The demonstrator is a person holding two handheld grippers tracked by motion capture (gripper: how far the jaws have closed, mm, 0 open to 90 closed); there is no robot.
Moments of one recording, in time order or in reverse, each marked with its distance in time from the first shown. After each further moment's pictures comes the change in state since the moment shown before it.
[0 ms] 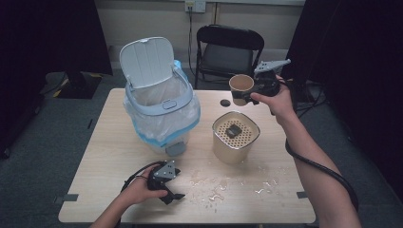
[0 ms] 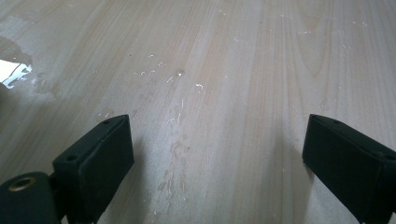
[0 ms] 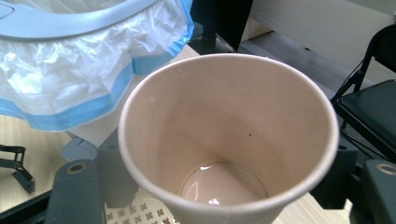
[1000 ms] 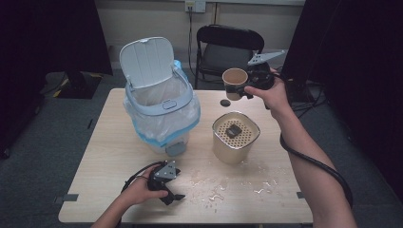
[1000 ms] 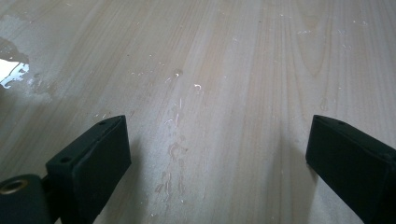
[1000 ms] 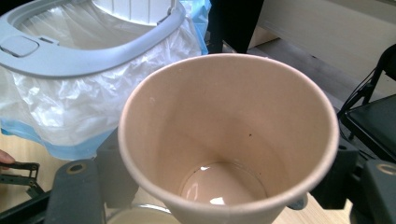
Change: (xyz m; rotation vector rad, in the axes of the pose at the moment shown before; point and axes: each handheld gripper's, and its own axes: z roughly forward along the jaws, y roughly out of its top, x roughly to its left) left arm -0.002 0.001 0.002 -0.001 0.000 -0.007; right arm 0.009 0.029 0.007 -0.012 0.027 -0.012
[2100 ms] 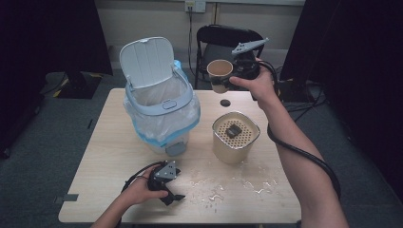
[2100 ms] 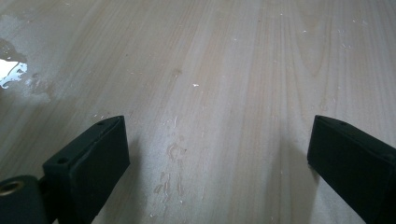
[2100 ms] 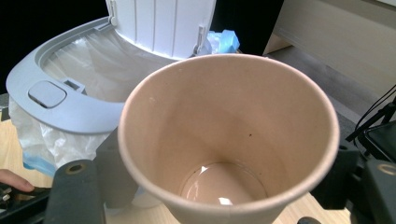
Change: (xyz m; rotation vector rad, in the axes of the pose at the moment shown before) left arm 0.000 0.000 0.000 0.003 -0.004 0.002; right arm 0.018 0.045 0.023 -0.003 0.049 -0.027
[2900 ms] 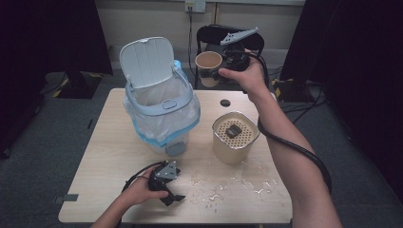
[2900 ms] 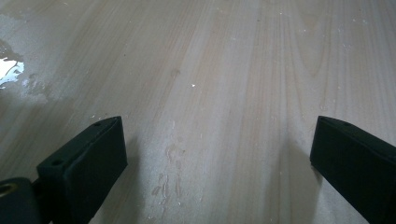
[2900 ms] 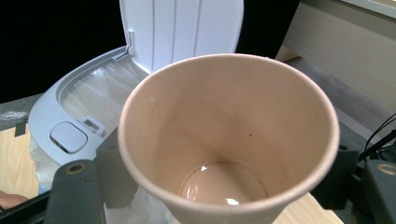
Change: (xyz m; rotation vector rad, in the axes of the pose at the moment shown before) left arm -0.001 0.001 0.001 0.008 -0.003 -0.004; right arm 0.013 0.034 0.014 -0.024 0.028 -0.020
